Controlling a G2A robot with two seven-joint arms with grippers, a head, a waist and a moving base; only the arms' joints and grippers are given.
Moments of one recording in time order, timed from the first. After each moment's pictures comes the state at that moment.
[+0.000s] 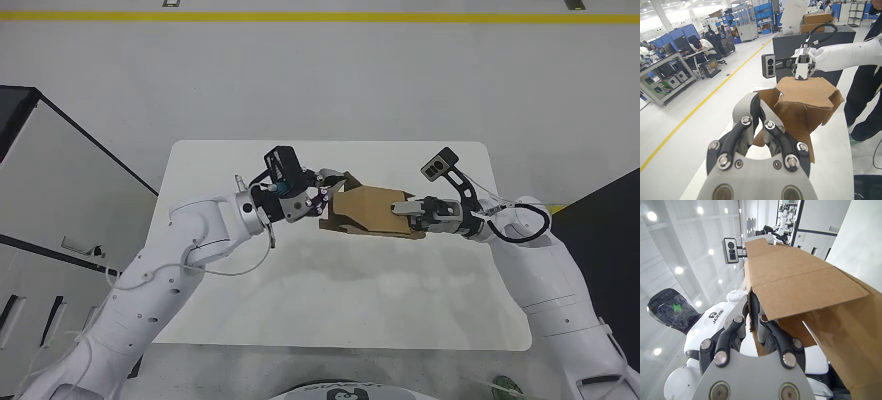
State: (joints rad) left arm 1.17 -1.01 -1.04 -1.88 1.12 -0.60 -0.08; right arm -1.22 -1.02 1.27 -1.46 0.81 -0.13 1.40
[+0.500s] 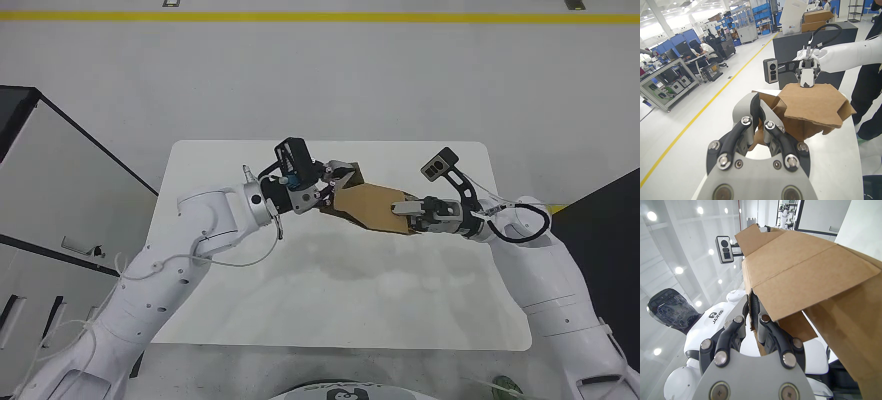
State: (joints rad) left arm 1.10 -1.04 -1.01 -1.84 1.15 -0.59 -0.07; right arm -1.22 -1.02 1.27 -1.46 0.81 -0.13 1.40
